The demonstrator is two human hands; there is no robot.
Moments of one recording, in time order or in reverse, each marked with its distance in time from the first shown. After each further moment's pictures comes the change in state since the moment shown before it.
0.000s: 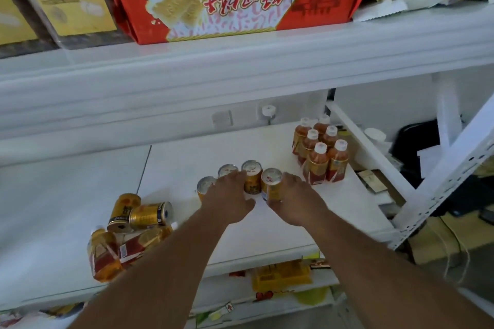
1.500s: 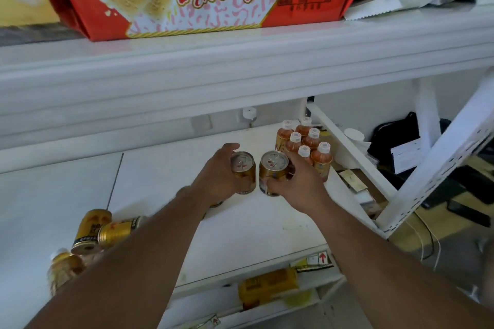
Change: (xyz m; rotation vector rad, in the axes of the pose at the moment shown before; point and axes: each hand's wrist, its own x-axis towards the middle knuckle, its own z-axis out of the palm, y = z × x) left_hand 0.052 0.014 -0.028 -0.524 0.043 0.098; right_hand 0.008 0.016 -0.044 0.673 0.289 -0.117
